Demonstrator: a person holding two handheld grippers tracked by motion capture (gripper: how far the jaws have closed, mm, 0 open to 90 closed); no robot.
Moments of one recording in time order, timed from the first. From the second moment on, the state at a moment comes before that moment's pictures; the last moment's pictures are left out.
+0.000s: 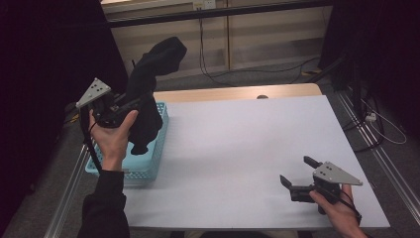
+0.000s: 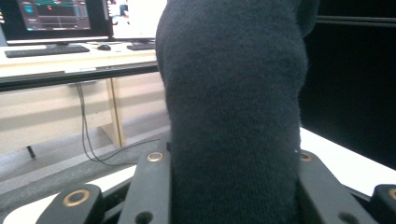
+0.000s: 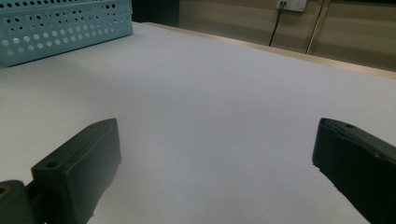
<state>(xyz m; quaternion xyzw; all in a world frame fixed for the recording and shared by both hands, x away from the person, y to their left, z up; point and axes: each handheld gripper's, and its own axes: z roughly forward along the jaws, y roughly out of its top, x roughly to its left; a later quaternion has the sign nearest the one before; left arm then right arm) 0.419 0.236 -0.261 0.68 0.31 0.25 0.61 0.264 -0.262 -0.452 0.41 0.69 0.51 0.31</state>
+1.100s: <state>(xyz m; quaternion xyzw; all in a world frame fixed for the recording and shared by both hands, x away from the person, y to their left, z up) 0.414 0.157 -0.296 0.73 0.27 0.18 0.60 0.262 -0.261 -0.452 0.40 0.69 0.51 0.31</state>
